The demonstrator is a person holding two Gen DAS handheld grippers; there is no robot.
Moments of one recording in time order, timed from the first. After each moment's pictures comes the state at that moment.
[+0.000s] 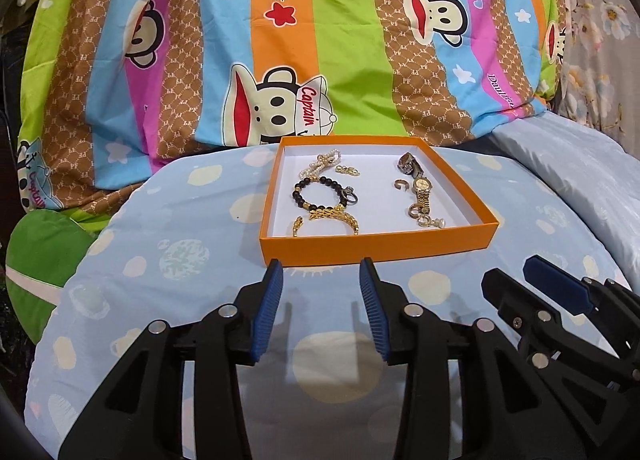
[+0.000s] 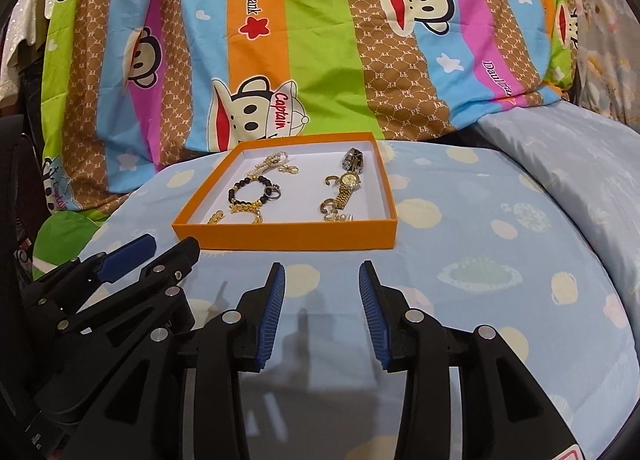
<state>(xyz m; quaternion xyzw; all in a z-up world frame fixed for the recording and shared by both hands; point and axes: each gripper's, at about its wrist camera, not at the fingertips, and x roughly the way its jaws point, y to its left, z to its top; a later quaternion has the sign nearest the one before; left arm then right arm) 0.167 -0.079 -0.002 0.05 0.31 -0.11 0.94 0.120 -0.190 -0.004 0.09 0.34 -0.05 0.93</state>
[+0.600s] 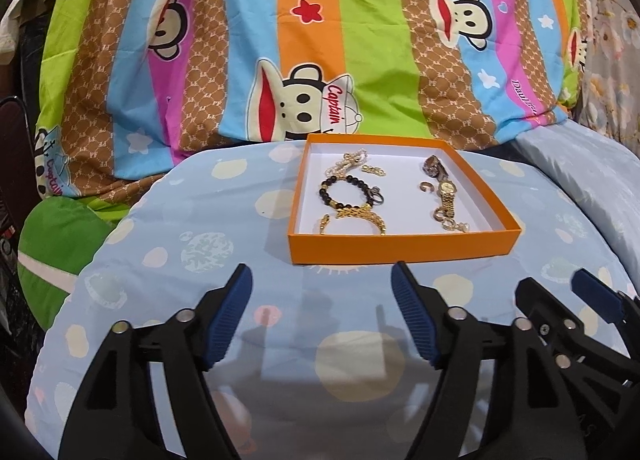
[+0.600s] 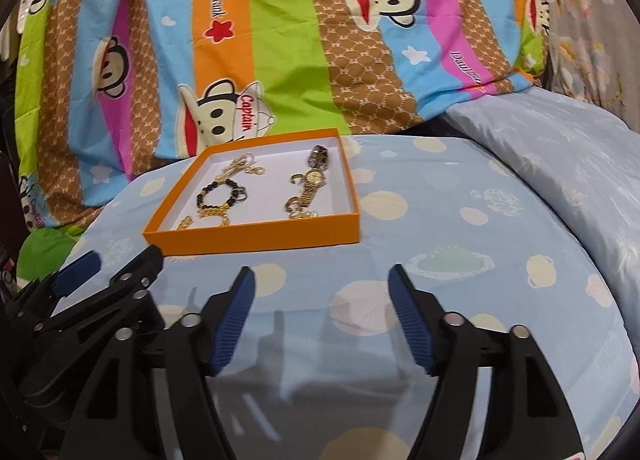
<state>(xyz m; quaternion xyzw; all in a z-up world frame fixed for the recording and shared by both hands) 0.173 -0.068 -0.002 0.04 0.32 -0.07 0.95 0.120 -0.205 -0.004 0.11 0.34 -0.11 0.93</state>
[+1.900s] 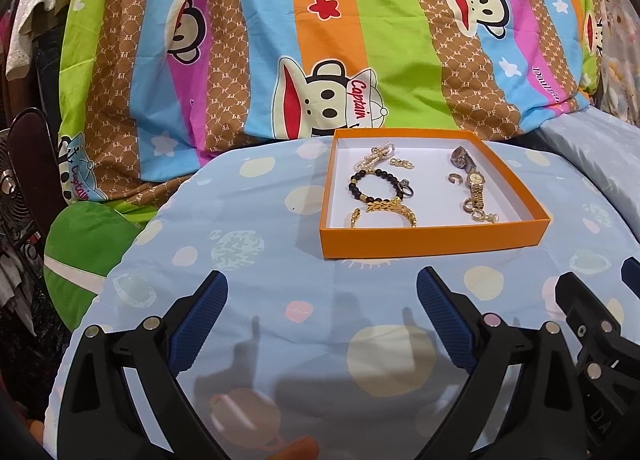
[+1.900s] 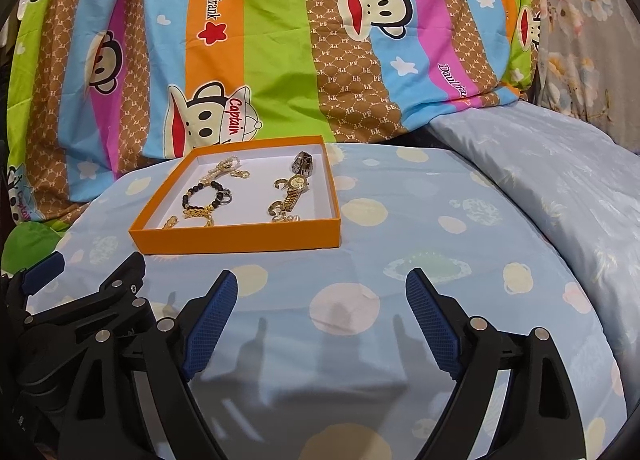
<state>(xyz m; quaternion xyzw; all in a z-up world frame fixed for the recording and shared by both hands) 0.173 -0.068 -0.003 0.07 0.32 -0.03 0.94 0.114 -0.203 -0.002 0.08 0.34 -0.13 0.93</state>
